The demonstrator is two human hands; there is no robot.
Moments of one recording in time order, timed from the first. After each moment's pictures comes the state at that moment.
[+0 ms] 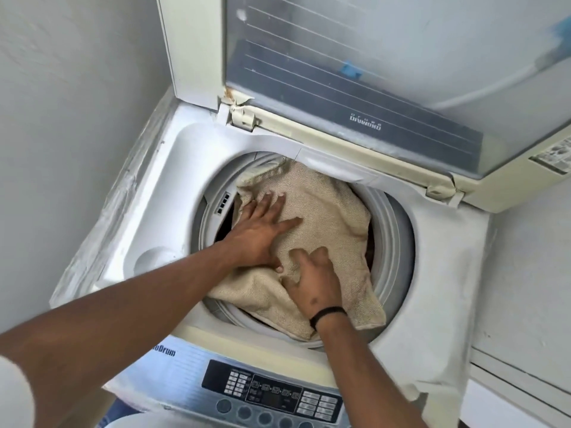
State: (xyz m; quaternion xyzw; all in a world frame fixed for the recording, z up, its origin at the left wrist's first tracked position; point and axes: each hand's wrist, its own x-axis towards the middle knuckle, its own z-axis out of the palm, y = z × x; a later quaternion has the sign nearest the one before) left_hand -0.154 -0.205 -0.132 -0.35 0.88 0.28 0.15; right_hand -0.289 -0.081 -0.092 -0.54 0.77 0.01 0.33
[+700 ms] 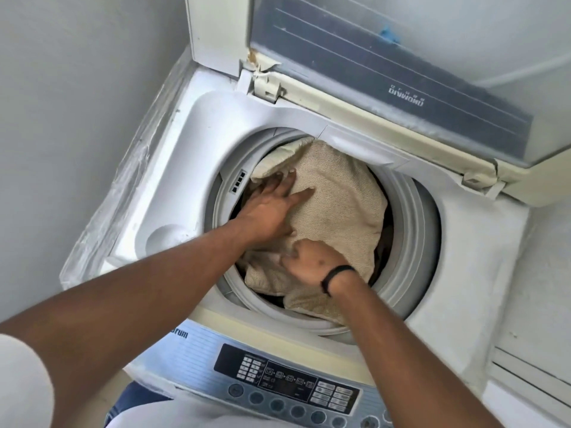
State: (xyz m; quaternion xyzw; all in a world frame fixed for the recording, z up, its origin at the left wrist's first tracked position) left_hand -0.156 -0.214 -0.150 -0.42 0.84 0.32 0.13; right_hand -0.278 -0.125 -0.097 -0.55 0.65 0.16 0.51
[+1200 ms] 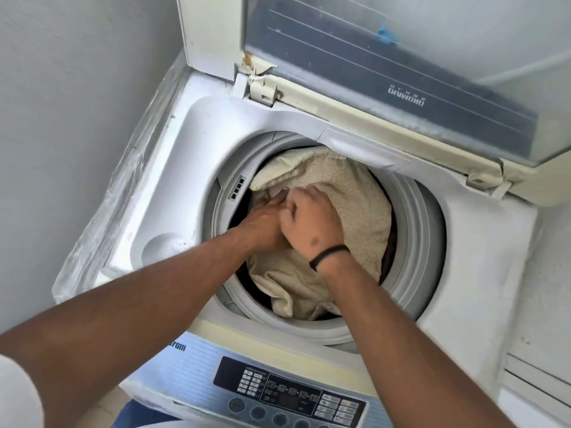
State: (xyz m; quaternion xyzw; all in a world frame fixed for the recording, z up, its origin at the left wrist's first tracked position) left_hand -0.157 -0.209 -0.131 -0.39 0.83 0.38 0.16; right_hand -0.264 -0.172 -0.084 -0.62 0.74 -0.07 0.25
